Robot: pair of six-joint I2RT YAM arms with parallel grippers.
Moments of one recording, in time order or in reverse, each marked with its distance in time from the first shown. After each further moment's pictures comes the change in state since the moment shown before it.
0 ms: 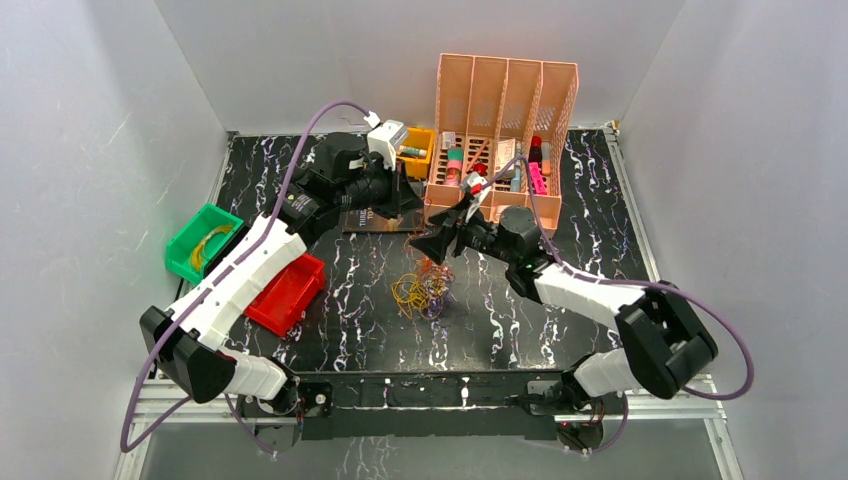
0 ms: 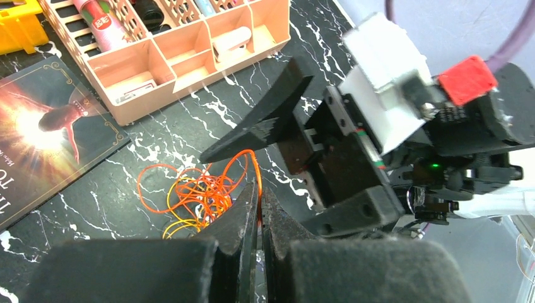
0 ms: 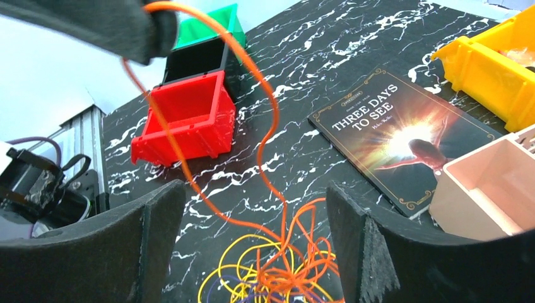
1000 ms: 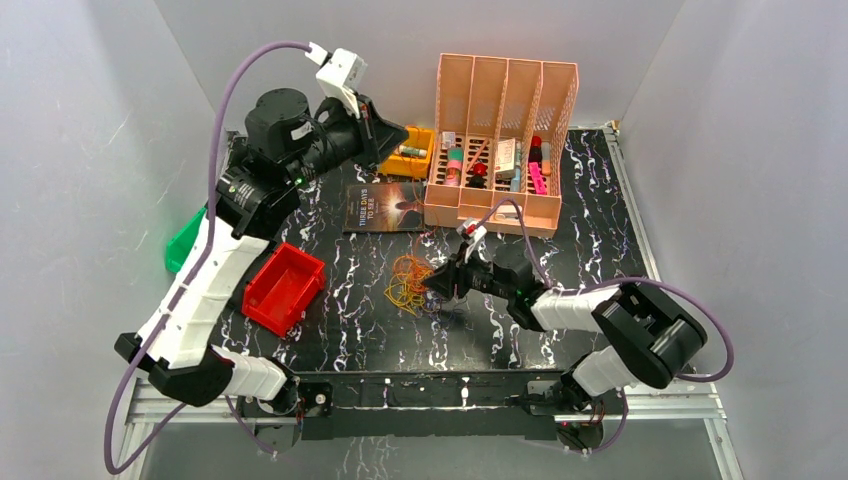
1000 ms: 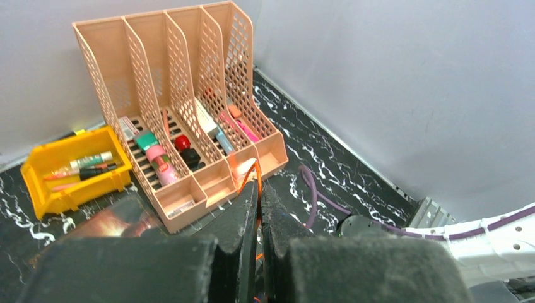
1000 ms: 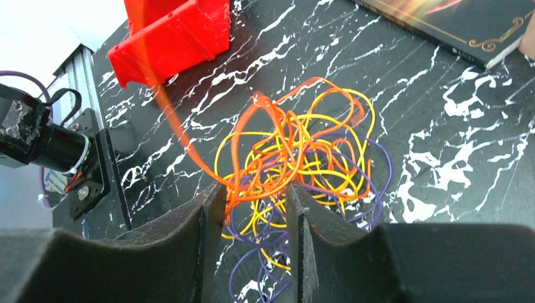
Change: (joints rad) left arm 0.000 -0.019 0.374 -0.032 -0.109 0.056; right arm 0.074 0.106 -0.236 0.139 0.056 0.099
